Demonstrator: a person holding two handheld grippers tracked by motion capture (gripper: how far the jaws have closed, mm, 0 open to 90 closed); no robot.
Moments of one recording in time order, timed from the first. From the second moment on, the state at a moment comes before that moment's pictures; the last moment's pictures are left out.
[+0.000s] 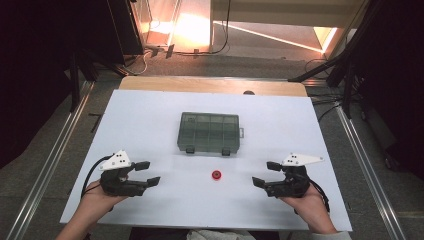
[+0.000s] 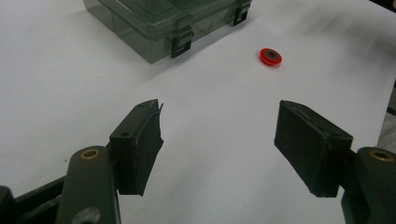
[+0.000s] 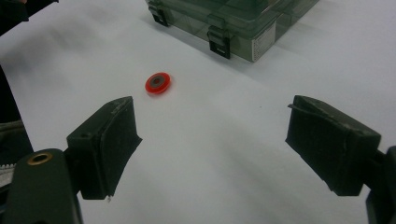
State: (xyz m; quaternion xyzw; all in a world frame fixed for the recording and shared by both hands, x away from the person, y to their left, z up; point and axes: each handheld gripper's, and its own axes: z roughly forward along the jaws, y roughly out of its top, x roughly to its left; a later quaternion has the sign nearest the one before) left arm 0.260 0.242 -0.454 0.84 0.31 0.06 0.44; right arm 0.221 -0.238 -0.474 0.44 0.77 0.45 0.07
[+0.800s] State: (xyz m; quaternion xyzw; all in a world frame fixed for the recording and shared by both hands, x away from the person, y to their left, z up) left arm 0.260 0.241 -0.454 0.84 0.31 0.05 0.44; right arm 0.221 -0.238 -0.474 0.44 0.77 0.45 0.07
